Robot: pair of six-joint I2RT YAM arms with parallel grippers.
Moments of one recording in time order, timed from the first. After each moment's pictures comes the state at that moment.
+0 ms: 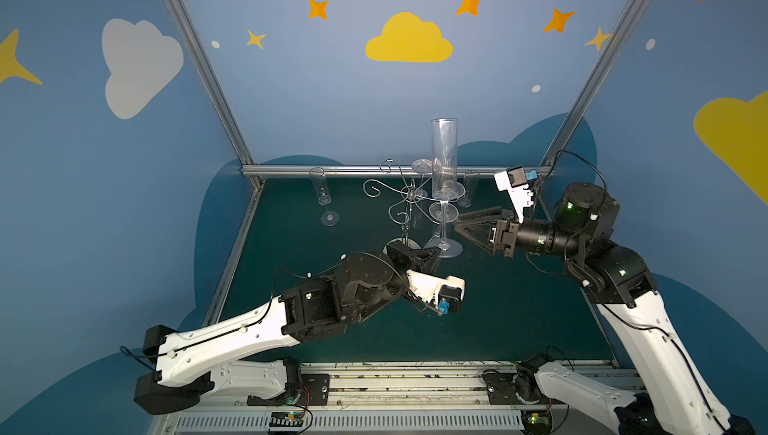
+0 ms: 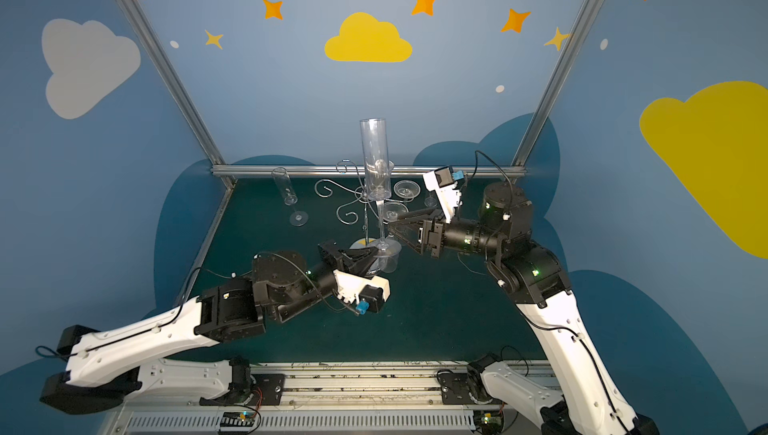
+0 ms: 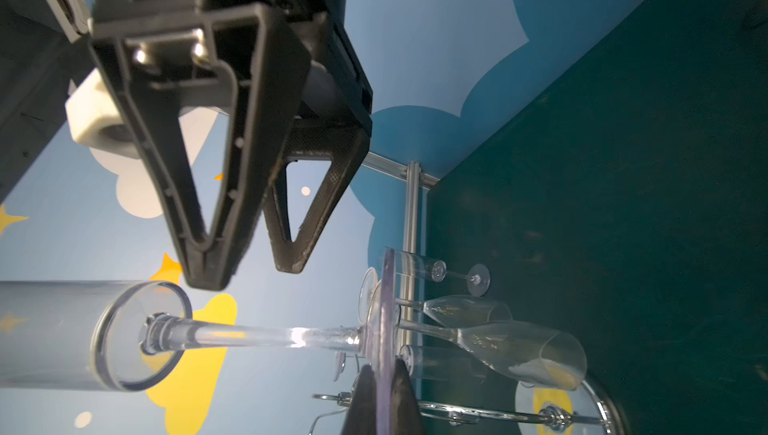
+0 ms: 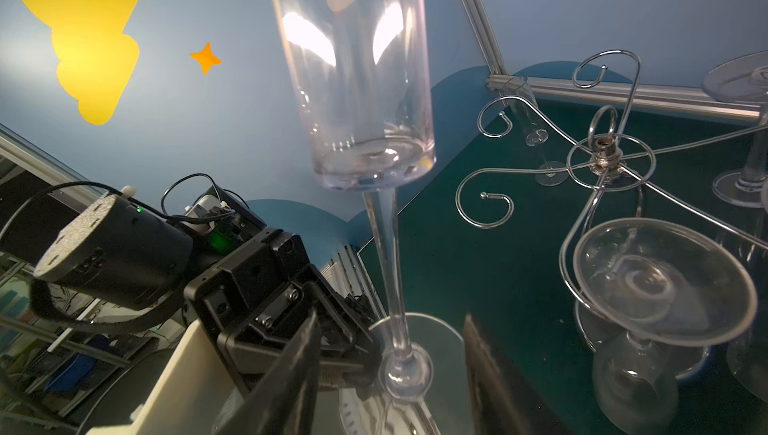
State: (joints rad) left arm -1.26 1.14 1.28 -0.30 -0.39 1.12; right arm 0.50 1.03 1.45 -0.64 -0.78 0.42
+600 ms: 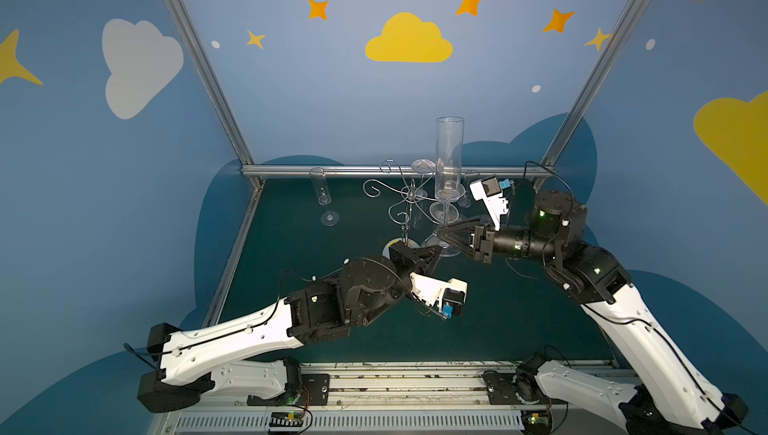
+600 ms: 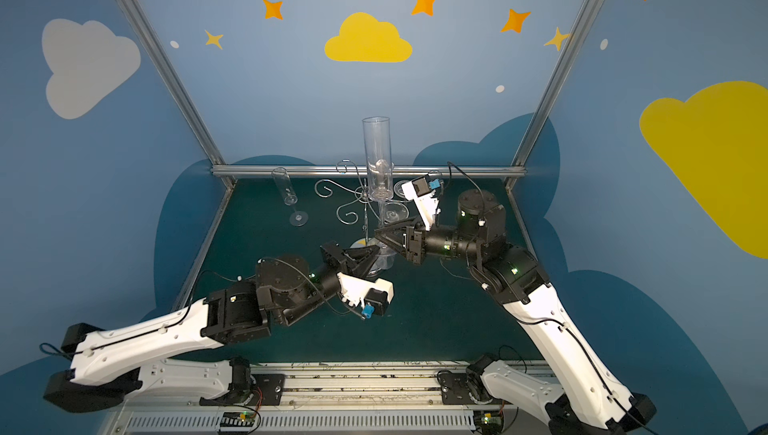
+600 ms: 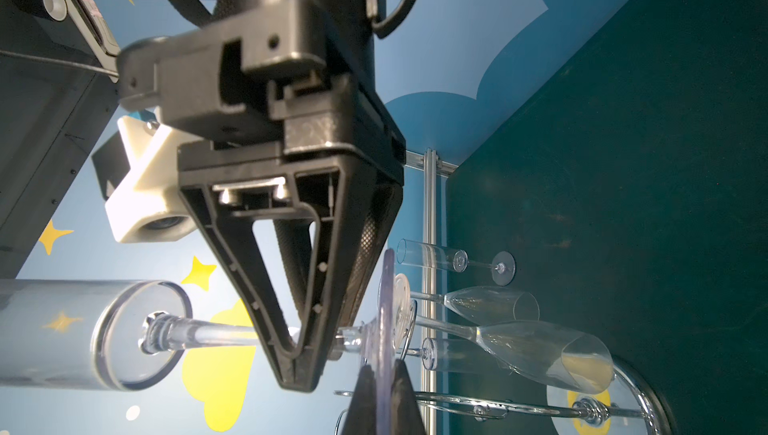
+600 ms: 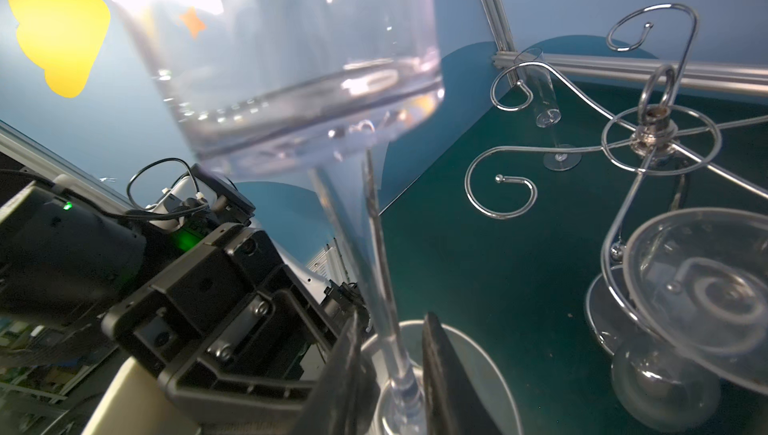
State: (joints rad) left arm -1.27 1.15 1.26 -0.25 -0.43 1.18; right arm 0.63 1.05 1.37 -0.56 -0.67 0.41
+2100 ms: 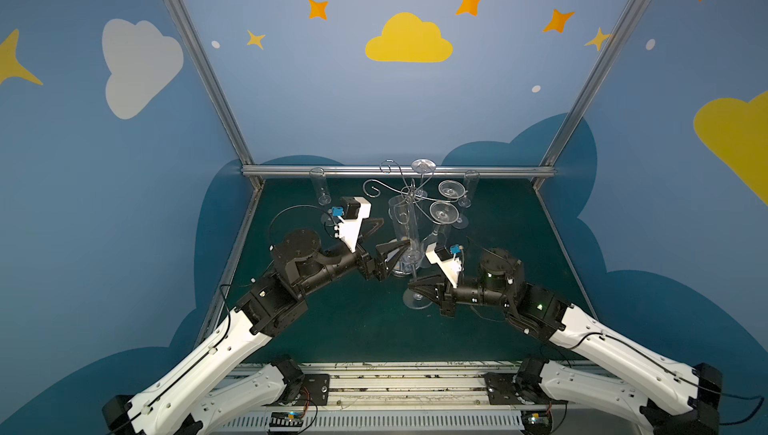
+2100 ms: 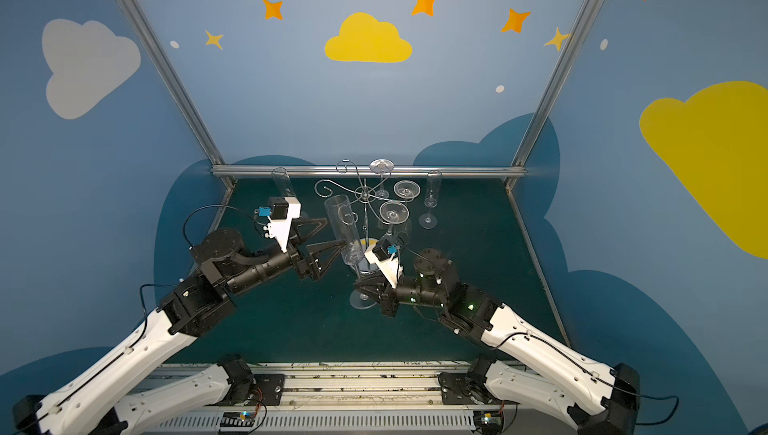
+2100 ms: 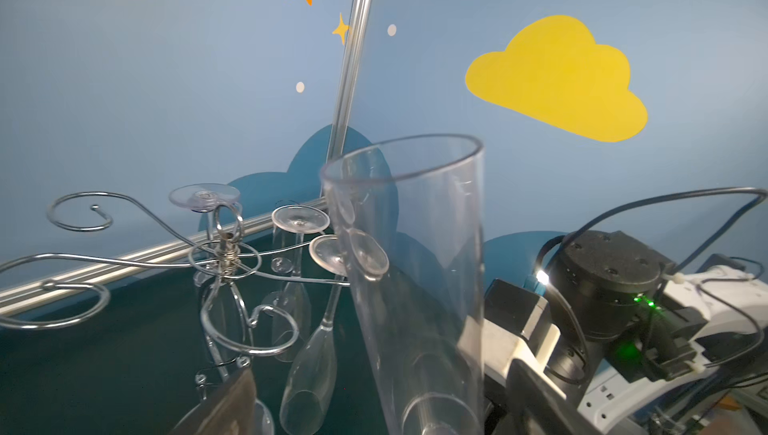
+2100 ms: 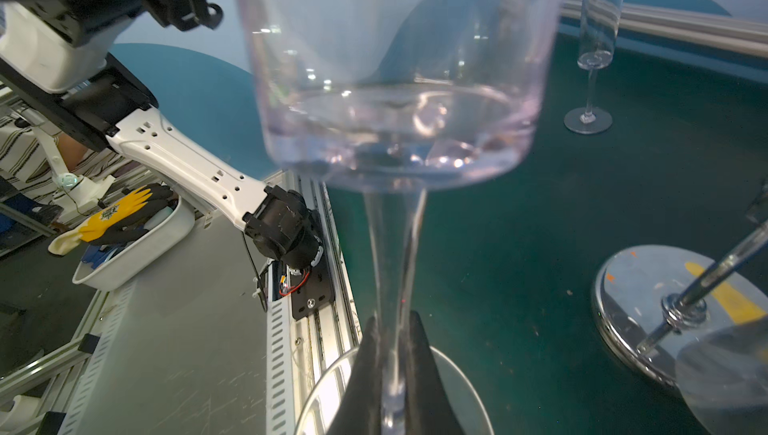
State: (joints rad) left arm -0.75 0.90 1.06 -0.16 0.25 -0.32; right arm 0.97 0.94 0.84 -0.18 -0.41 0.20
